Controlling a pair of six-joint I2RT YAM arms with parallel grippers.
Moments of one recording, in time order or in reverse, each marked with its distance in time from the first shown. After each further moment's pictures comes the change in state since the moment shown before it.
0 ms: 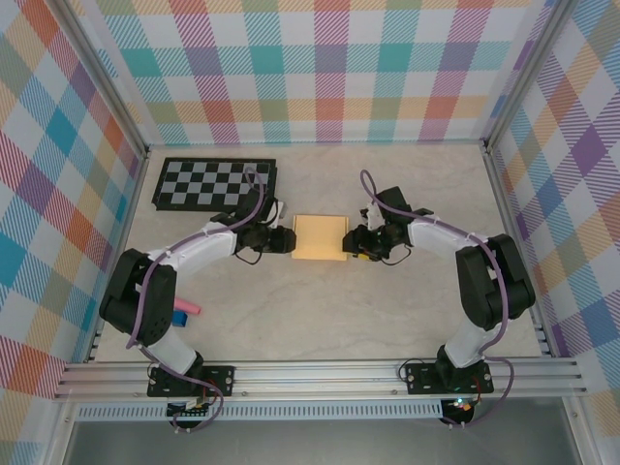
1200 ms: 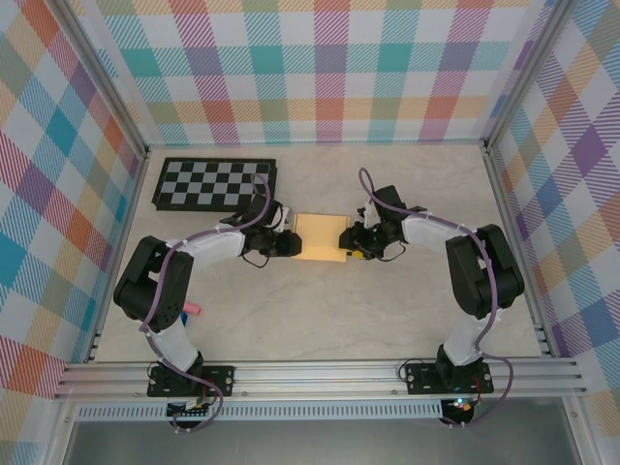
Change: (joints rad) left arm 0.000 0.108 -0.031 0.134 0.105 -0.053; right arm 0.000 0.090 0.037 0.052 -0.048 0.084
